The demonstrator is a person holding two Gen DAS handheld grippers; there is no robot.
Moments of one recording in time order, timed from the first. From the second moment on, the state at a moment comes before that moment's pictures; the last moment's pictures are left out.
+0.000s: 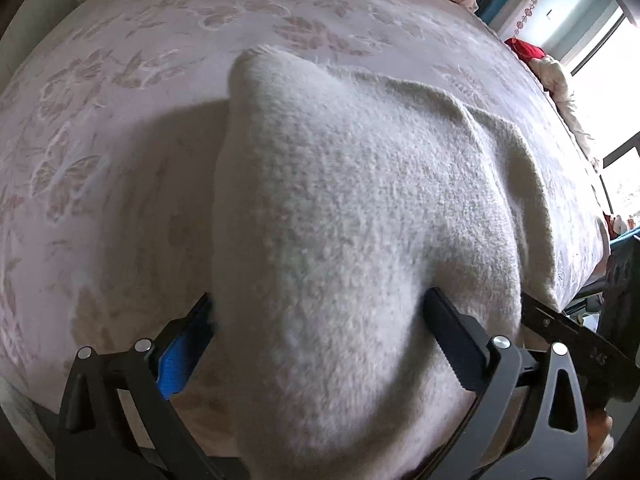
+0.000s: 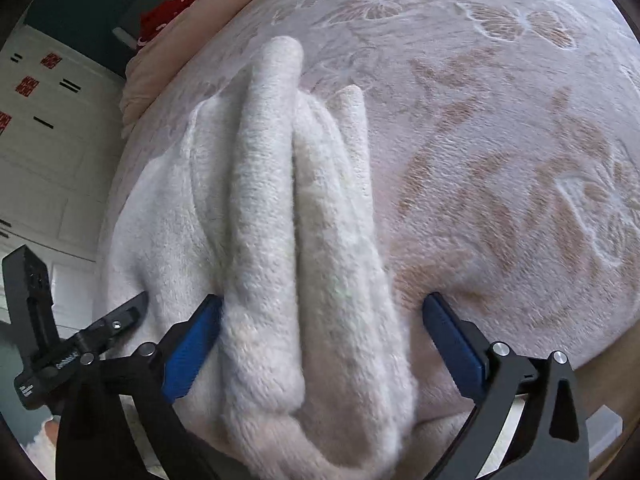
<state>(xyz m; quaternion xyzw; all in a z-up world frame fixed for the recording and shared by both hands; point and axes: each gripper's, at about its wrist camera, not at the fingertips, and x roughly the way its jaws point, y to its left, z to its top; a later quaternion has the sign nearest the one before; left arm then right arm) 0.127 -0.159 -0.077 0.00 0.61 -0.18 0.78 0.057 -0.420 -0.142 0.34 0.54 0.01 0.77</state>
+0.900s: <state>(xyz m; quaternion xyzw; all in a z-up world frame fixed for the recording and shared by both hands) 0.085 -0.185 0.094 0.03 0.49 -0.30 0.82 0.026 -0.436 -0.002 0.39 0.39 0.05 0.83</state>
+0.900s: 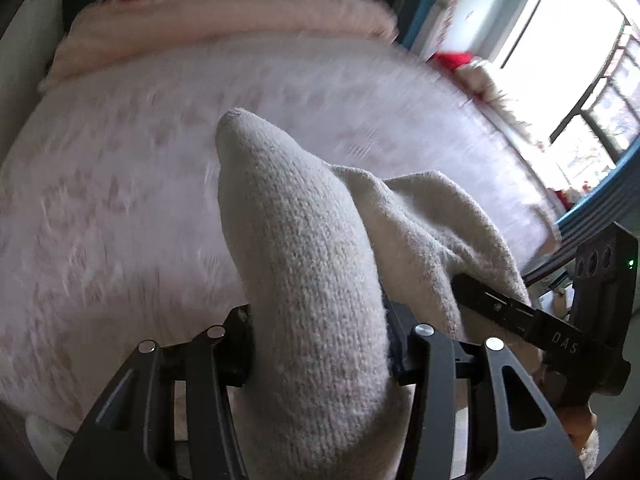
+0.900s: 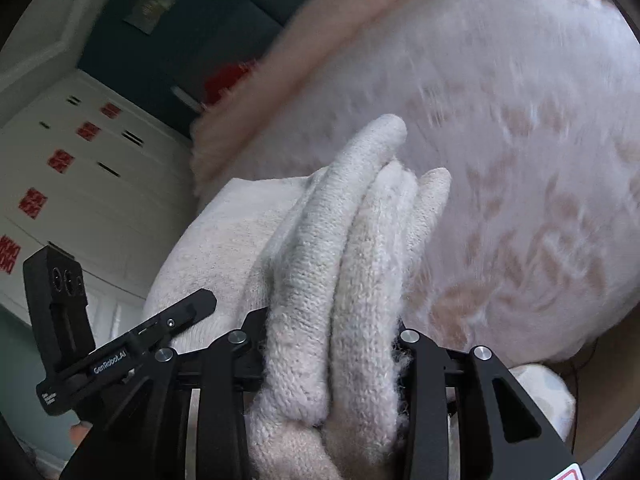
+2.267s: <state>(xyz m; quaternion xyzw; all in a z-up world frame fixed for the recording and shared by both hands) 0.221 0.068 0.031 -0.07 0.47 -0.13 0.87 0.182 -0.238 -0.026 0.22 0.48 0.10 0.85</state>
